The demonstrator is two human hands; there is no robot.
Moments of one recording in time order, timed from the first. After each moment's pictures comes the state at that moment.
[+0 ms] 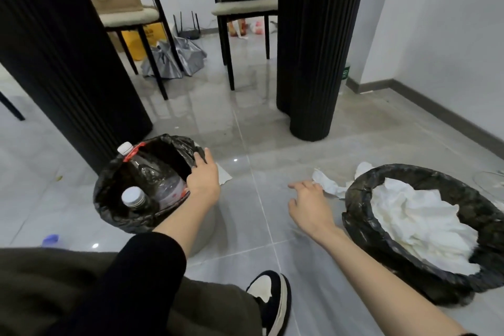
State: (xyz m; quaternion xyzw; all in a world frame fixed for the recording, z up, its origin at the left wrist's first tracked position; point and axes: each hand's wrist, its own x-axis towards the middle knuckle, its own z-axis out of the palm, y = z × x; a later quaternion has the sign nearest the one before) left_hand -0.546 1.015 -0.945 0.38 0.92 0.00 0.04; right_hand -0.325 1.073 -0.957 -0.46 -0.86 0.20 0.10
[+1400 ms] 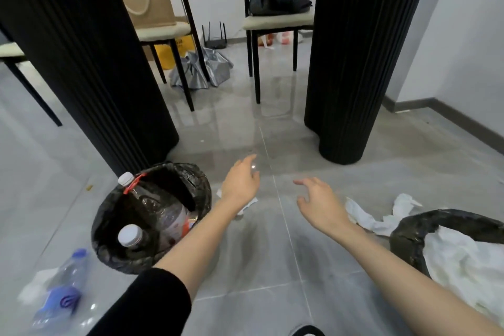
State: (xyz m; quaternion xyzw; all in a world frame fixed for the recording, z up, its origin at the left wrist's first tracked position) left_hand -0.579 1.049 -0.903 0.45 0.85 0.27 0.10; right_hand -0.403 1.112 -0.906 -0.40 -0.87 0.27 0.12
